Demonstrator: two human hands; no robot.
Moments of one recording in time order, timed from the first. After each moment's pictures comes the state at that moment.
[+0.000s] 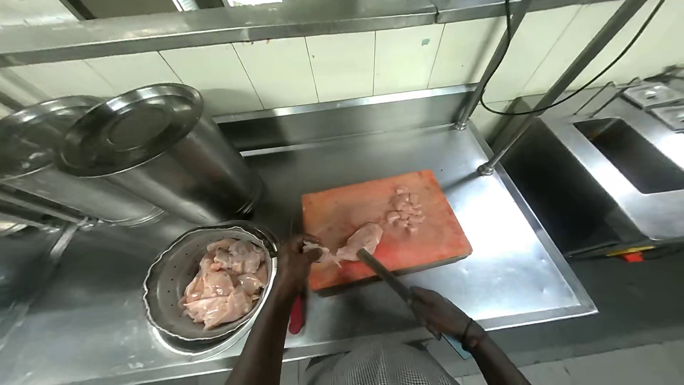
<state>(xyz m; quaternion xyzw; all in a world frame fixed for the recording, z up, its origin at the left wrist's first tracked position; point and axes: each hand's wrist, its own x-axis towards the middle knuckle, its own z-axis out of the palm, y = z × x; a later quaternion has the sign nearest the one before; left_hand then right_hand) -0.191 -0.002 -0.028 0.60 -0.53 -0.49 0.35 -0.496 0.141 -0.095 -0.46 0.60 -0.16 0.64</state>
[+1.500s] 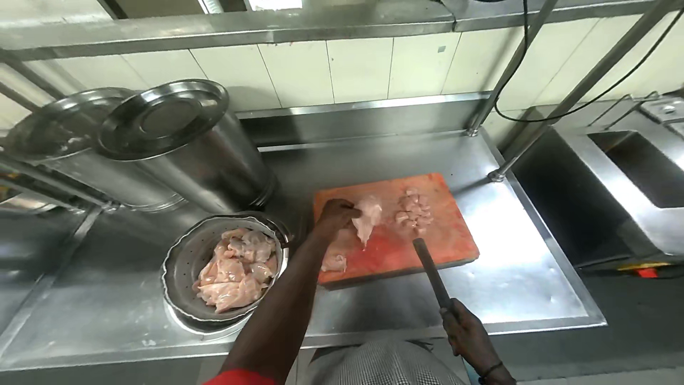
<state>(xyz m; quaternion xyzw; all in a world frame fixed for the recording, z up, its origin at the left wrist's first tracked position) -0.252 -0.088 -0.031 0.59 -0.57 -0.53 0.21 -0.505 0.204 -0.118 -0.40 0.72 -0.31 0.47</state>
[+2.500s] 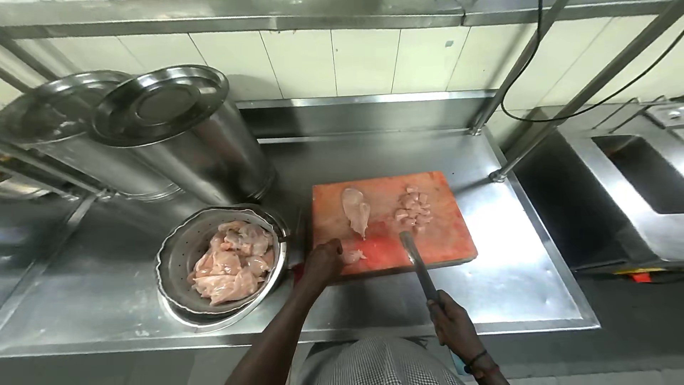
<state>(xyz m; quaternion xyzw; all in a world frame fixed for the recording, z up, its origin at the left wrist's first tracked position) -0.216 -0.001 -0.060 0.62 -0.71 -0.32 -0.03 -0.496 0.185 -0.112 -0.44 0.71 -0.29 0.47</state>
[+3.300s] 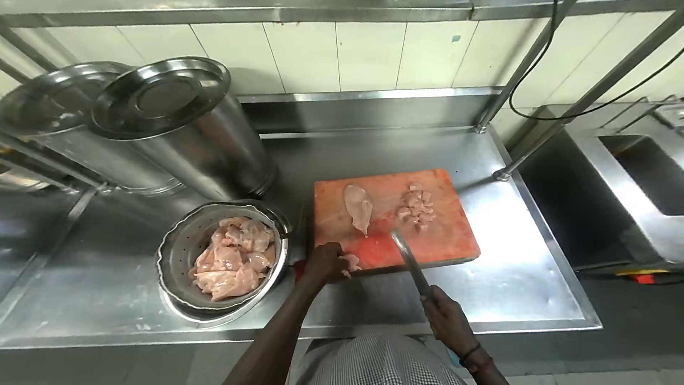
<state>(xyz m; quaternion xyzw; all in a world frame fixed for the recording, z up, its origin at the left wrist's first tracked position) -0.209 -0.005 -0.072 0.61 -0.70 -0.36 -0.06 -0.486 0.174 -0.111 -0.48 0.70 -0.26 0.45</state>
